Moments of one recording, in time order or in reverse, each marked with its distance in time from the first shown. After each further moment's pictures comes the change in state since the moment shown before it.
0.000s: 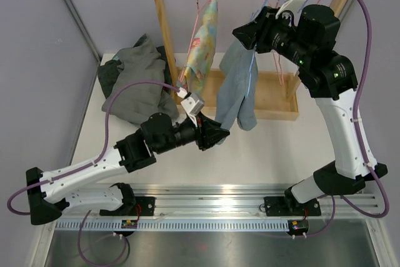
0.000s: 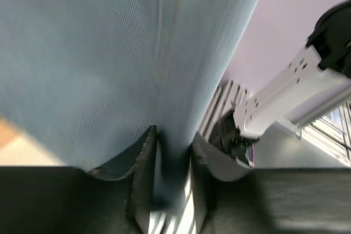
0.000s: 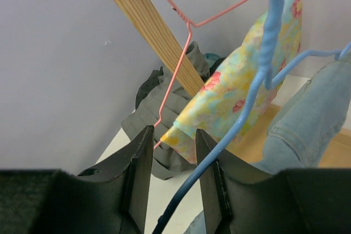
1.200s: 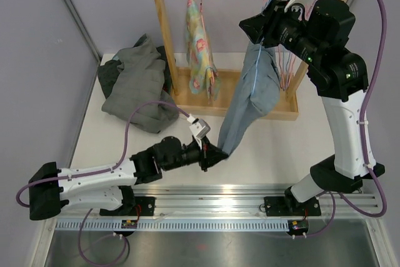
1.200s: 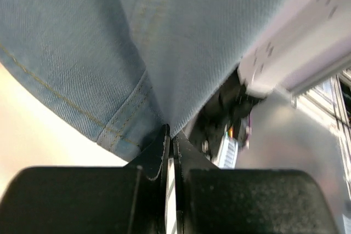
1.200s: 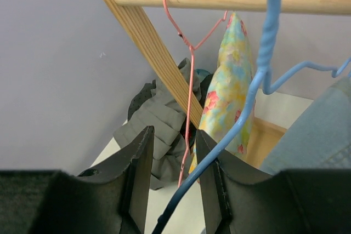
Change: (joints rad) left arm -0.070 0.028 -0.313 0.247 0.011 -0.090; right arm -0.006 0.035 0.168 -0.073 0.040 -0.054
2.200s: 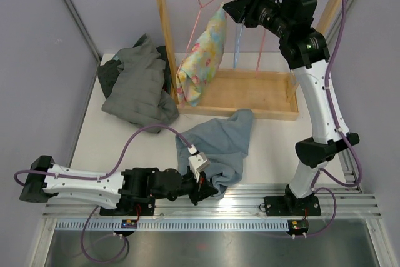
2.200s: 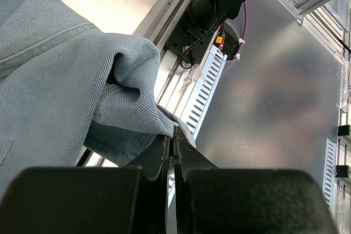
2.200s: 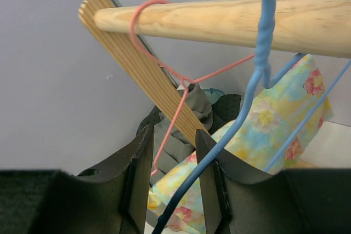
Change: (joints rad) left arm -0.389 -0.159 -0.094 -0.323 -0.282 -0.144; right arm -0.061 0.241 0.061 0.233 -0.121 0.093
